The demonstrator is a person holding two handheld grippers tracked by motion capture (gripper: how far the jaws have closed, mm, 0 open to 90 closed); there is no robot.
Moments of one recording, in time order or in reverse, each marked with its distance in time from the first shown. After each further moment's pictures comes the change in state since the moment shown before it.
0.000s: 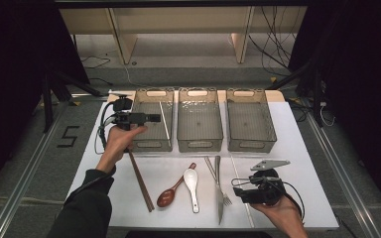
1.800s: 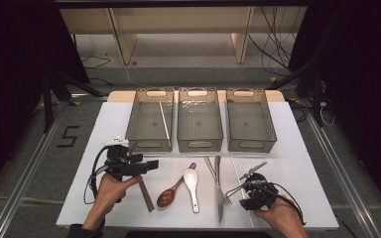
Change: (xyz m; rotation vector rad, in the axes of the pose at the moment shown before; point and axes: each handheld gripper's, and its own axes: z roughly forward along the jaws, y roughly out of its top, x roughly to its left) left arm -0.018 -0.116 -0.031 0.009 -0.041 0.123; right arm 0.008 -0.004 0.027 0.375 -0.078 -0.077
